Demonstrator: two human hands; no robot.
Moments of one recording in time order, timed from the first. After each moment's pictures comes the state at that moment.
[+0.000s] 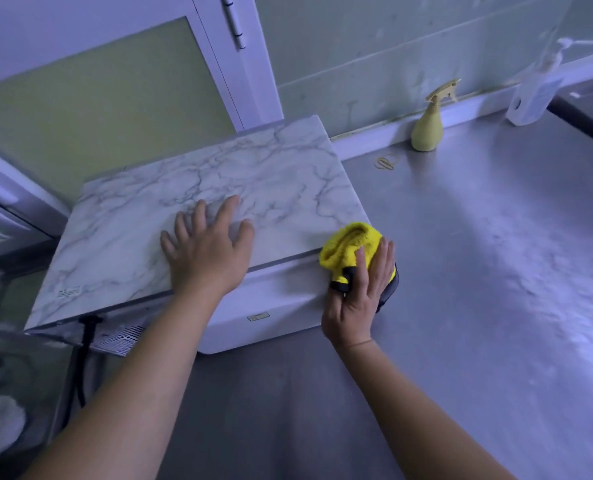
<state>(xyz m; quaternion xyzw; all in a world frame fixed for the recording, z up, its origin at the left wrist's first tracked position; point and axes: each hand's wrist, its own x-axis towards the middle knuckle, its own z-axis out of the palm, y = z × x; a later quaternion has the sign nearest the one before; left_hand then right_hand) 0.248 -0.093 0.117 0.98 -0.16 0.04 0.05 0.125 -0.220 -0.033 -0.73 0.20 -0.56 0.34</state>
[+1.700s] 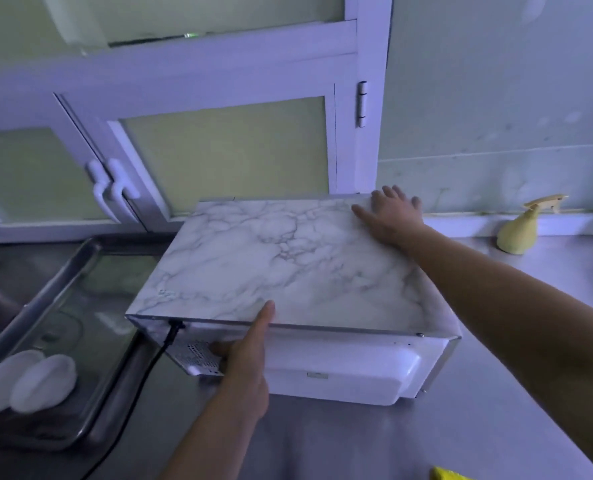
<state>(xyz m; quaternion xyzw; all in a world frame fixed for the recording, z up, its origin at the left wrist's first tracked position) 0.204 -0.038 0.079 0.59 0.28 -0.08 0.75 0.336 -0.331 0.138 -0.98 0.14 -0.05 0.12</state>
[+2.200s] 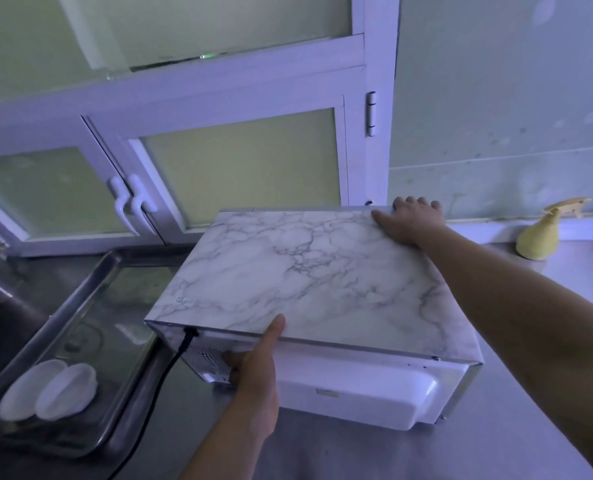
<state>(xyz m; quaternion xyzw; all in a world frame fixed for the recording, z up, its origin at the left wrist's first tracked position) 0.205 -0.031 0.068 0.55 0.25 -0.04 0.79 0.354 -0.349 0.132 -0.98 0.17 0.00 0.08</state>
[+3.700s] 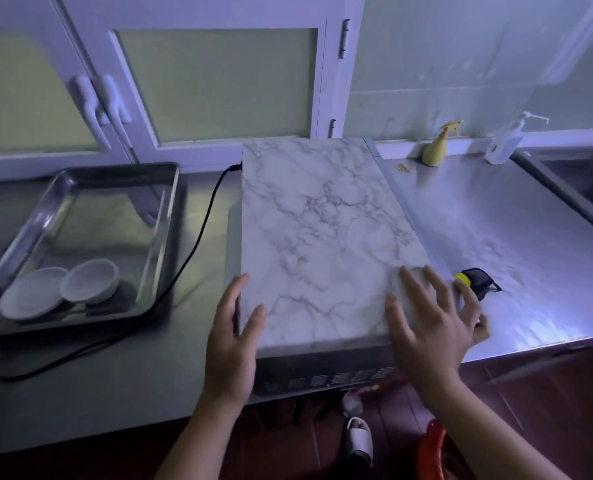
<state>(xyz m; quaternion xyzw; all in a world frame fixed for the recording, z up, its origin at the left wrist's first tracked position) -0.008 0.245 0.073 0.70 -0.15 -0.04 0.69 -0.114 0.028 0.088 -0.86 0.38 -0.32 0.14</state>
